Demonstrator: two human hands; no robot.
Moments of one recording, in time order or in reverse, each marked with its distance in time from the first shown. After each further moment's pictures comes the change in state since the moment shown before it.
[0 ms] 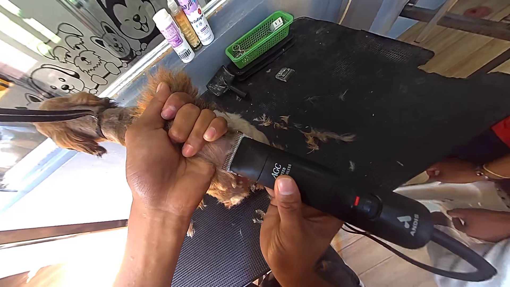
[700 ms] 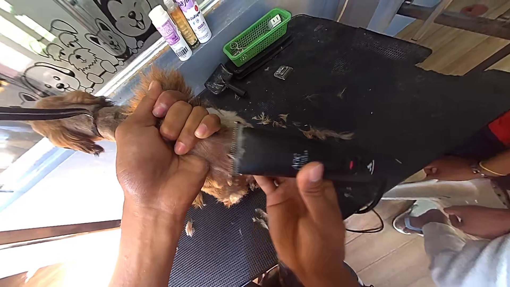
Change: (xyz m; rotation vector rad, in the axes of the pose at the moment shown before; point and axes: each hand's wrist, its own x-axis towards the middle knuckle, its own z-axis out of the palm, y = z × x) left_hand 0.002 0.005 -0.005 -0.051 -0.024 0.037; right_hand 0.021 -0.015 -0.018 0.337 -0.178 0.459
